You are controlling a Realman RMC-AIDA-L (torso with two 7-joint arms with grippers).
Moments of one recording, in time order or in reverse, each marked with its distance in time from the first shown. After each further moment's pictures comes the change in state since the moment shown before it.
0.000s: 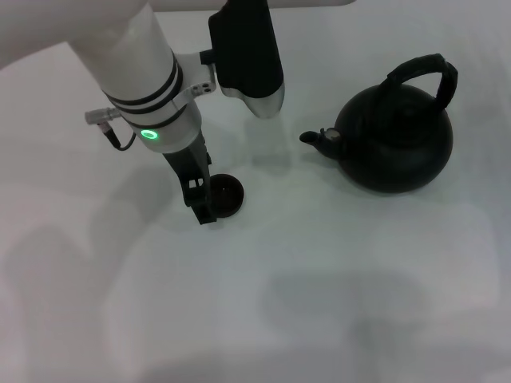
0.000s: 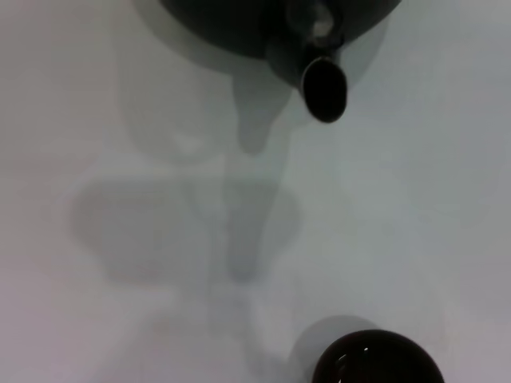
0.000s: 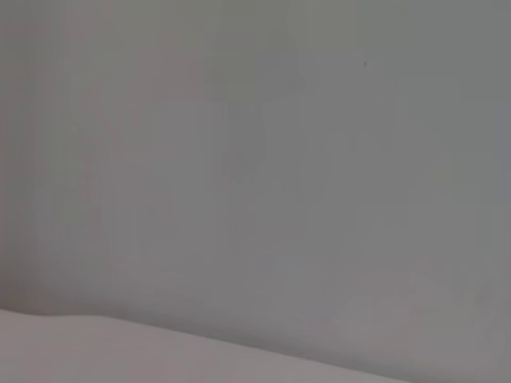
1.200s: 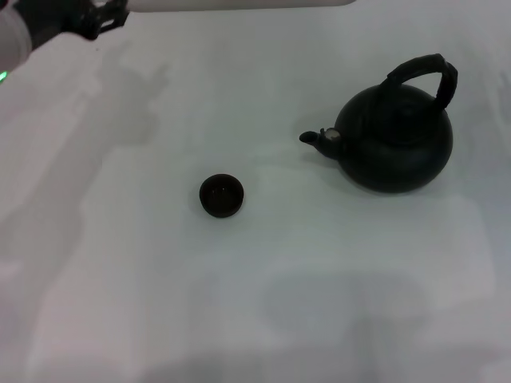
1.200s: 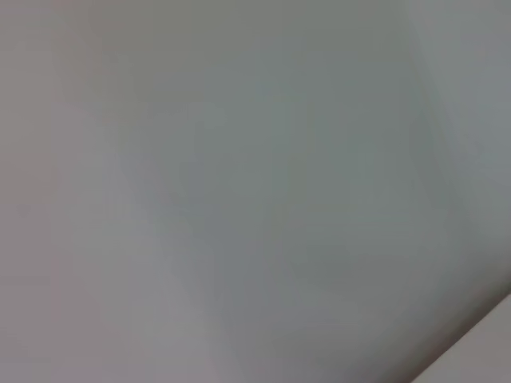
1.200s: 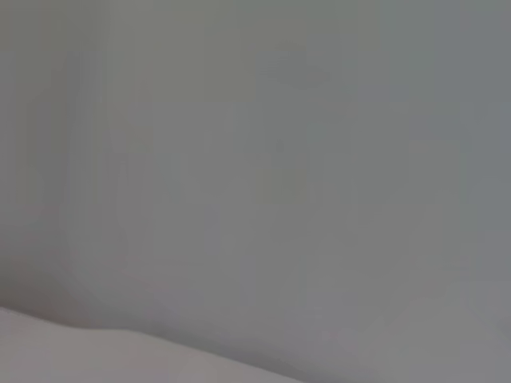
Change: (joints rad) left arm 0.703 0.010 -0.215 0.369 -0.318 -0.991 0.295; right arm 0.011 -0.004 -0.066 -0.040 -0.009 0.010 0.004
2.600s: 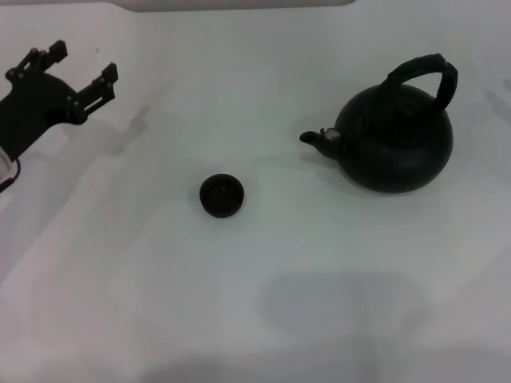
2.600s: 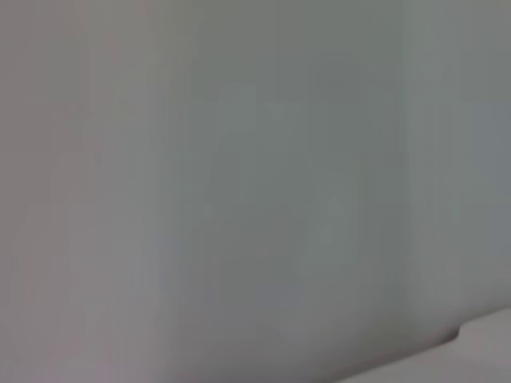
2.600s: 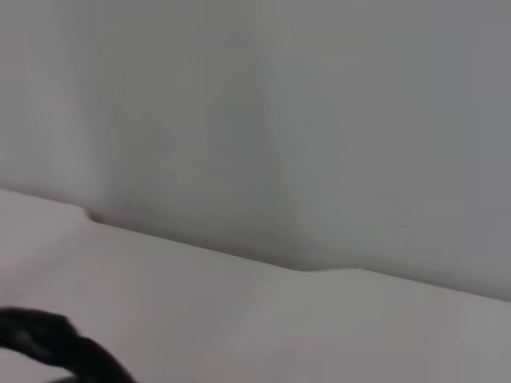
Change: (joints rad) left arm -0.071 0.001 -0.264 -0.849 -1.407 0.551 1.302; right arm -0.045 -0.326 -0.314 -0.347 -0.679 -0.106 1.236
